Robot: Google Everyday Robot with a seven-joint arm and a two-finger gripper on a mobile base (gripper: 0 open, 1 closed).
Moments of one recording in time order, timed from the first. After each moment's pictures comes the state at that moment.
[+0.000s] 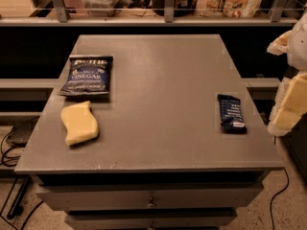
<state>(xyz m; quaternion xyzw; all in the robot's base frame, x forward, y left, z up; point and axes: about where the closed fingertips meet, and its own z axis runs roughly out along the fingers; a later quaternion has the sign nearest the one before) 0.438 -0.217 0.976 -0.60 0.78 -0.03 0.16</state>
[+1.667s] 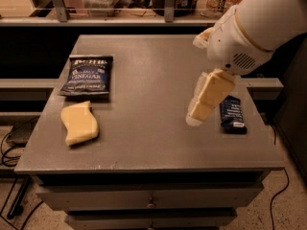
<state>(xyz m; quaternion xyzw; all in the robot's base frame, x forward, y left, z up) 0.467 -0.075 0.972 -0.65 0.71 0.05 0.28</state>
